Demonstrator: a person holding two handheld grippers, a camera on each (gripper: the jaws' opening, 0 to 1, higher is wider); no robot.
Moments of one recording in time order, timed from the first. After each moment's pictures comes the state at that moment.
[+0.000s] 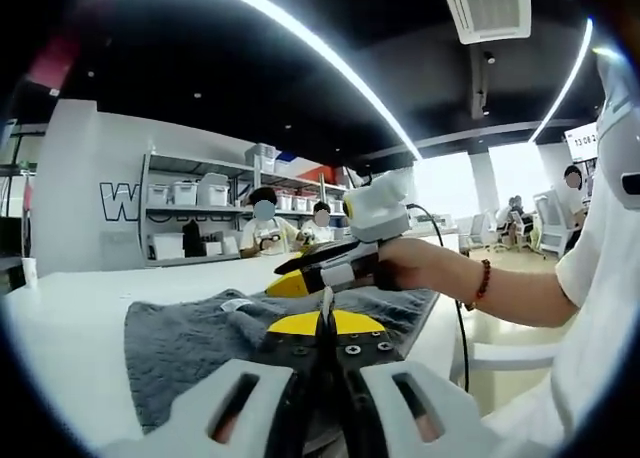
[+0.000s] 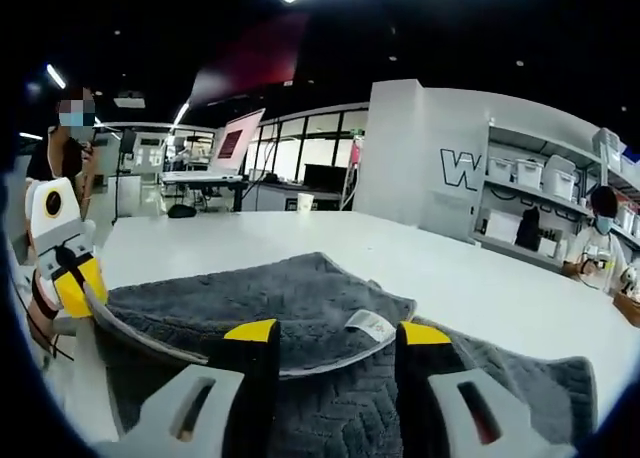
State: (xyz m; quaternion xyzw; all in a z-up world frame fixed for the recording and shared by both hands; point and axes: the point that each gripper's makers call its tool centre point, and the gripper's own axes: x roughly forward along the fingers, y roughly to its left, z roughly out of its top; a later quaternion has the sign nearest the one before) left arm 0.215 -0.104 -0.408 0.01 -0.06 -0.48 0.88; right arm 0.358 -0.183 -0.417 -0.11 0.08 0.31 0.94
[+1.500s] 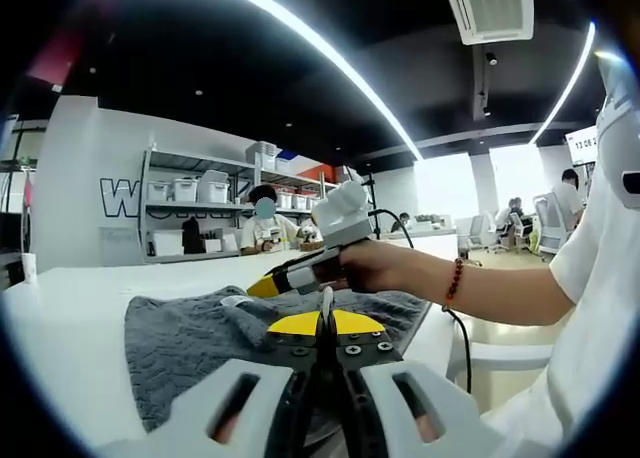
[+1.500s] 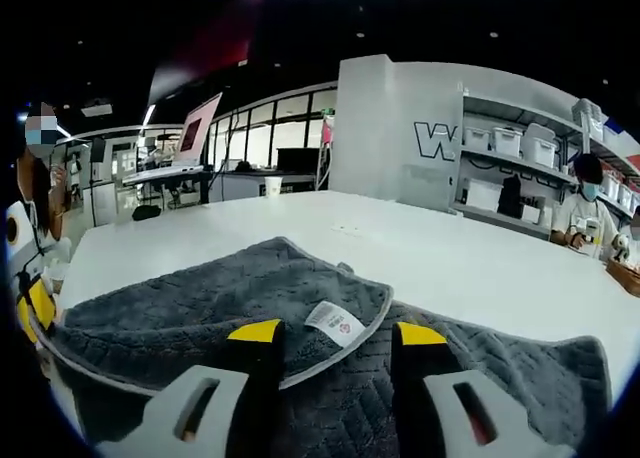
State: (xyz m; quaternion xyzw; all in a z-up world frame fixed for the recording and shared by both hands) left arm 0.214 -0.100 -0.411 0.00 -0.05 -0.48 0.88; right arm 0.401 -0.192 -0.436 -0.08 0.13 0.26 0.95
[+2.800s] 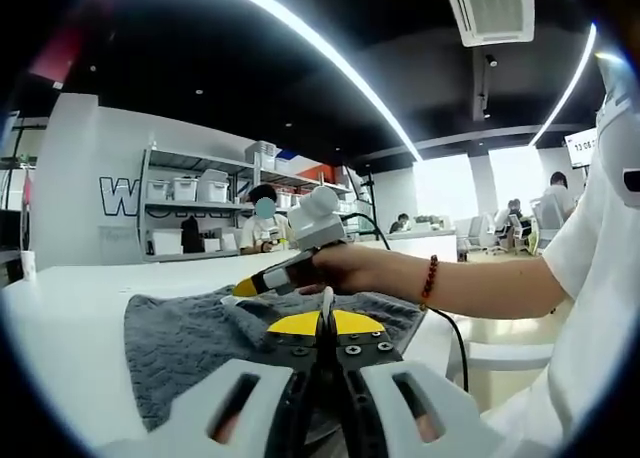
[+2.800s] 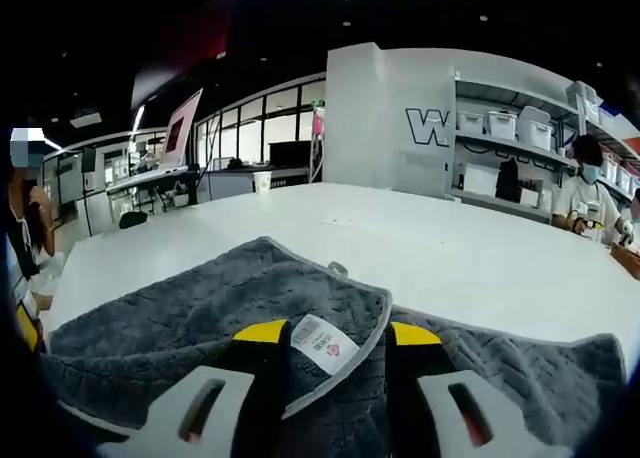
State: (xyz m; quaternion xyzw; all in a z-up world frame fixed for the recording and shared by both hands) left arm 0.215 -0.097 -0.412 0.00 -0.05 -0.48 0.88; right arm 0.426 -0.179 -0.445 -0.05 0.15 0.25 0.95
